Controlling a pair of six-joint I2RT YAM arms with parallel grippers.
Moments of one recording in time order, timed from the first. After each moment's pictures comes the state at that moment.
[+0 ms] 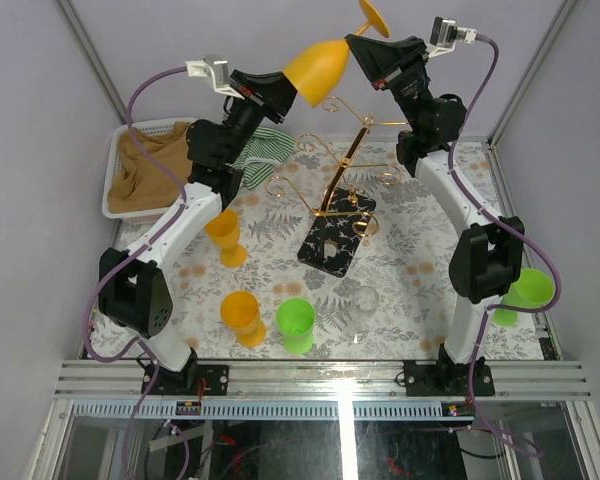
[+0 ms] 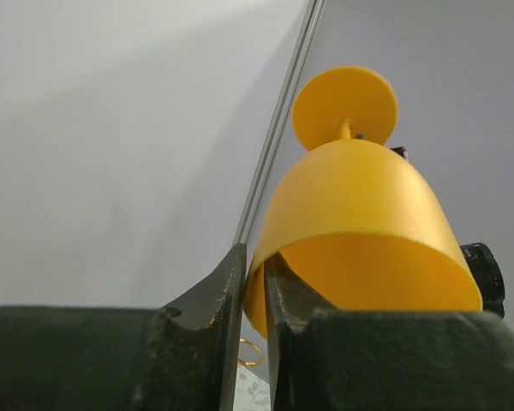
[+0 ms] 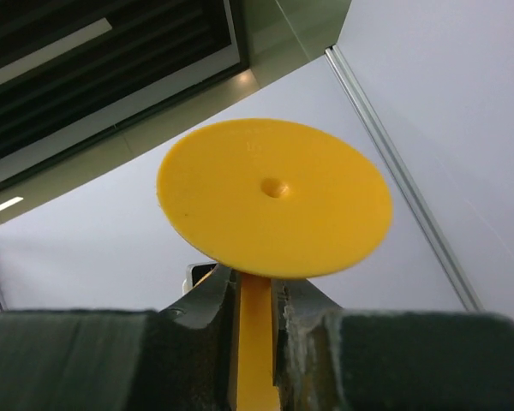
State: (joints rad) left arm -0.38 1.66 1.49 0.89 0.31 -0.65; right arm 0.30 1.92 1.79 1.14 -0.46 1.33
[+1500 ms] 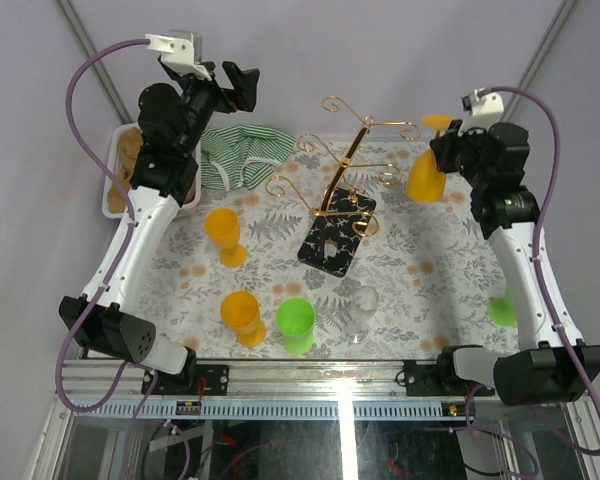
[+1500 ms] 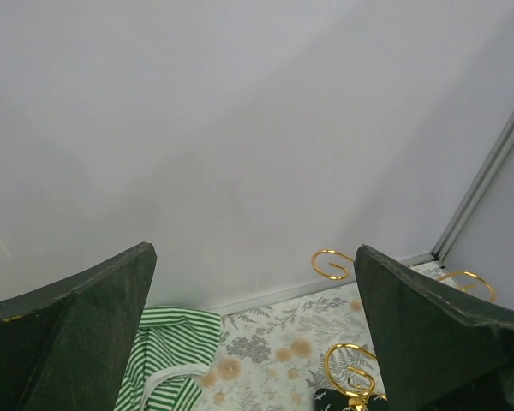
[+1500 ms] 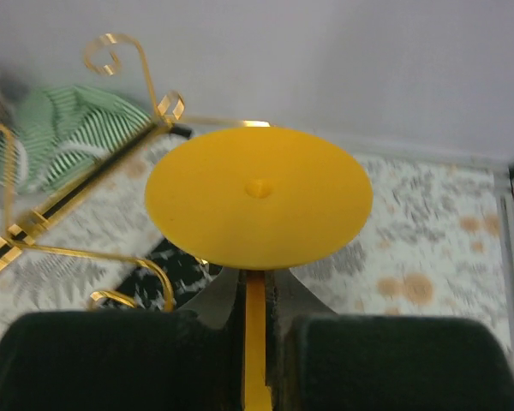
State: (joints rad) left arm -0.24 1.48 1.66 0.09 0.10 -0.17; right arm 0.06 1.25 1.36 -0.25 -0.20 0.05
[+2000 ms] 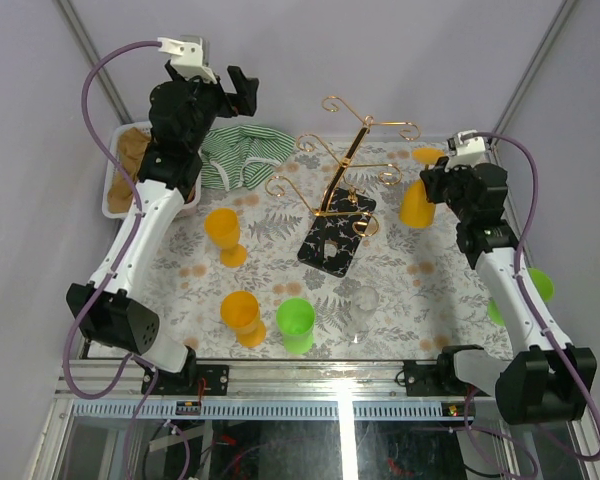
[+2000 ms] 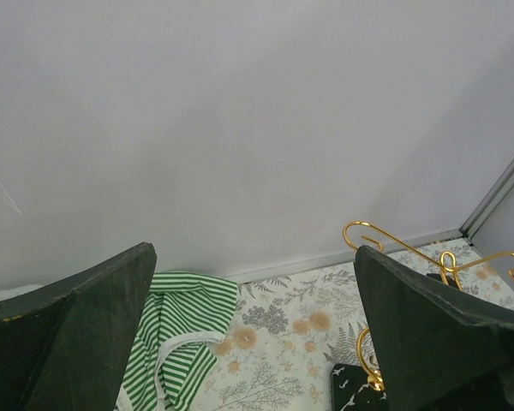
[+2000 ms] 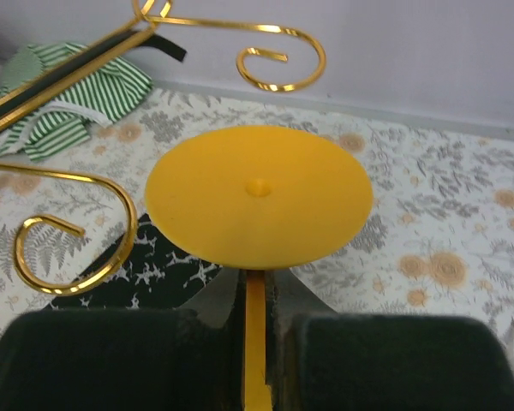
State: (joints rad) left arm -0.22 1.52 1.65 0.04 0.06 -0.15; right arm 0.06 1.13 0.93 -0.01 -0.20 0.02
